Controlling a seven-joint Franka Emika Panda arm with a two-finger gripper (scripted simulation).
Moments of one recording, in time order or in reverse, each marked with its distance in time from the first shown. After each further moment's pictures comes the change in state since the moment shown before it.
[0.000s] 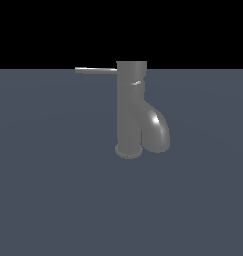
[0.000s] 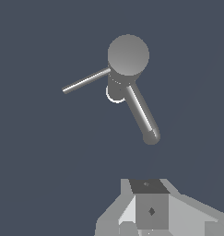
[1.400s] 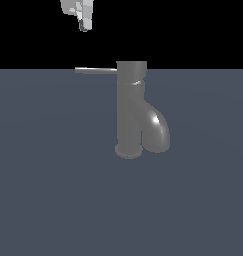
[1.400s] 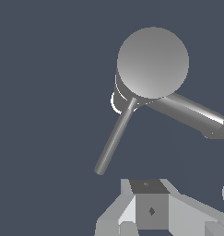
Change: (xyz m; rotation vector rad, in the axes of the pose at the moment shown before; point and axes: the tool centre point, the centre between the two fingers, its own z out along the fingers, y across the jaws) arm 0.102 -0.074 0.093 0.015 -0.027 0.658
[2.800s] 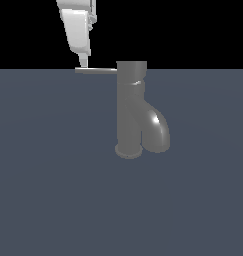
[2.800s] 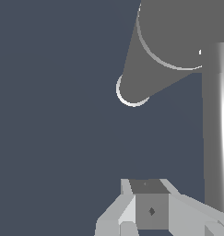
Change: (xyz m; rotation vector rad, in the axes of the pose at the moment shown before) arm 0.012 -0.067 0.090 -0.006 -0.008 0.443
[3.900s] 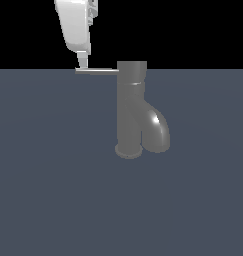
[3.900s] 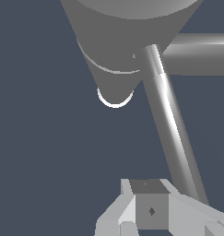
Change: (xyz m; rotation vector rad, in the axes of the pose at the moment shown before) arm 0.003 0.053 0.000 0.005 -0.001 0.001
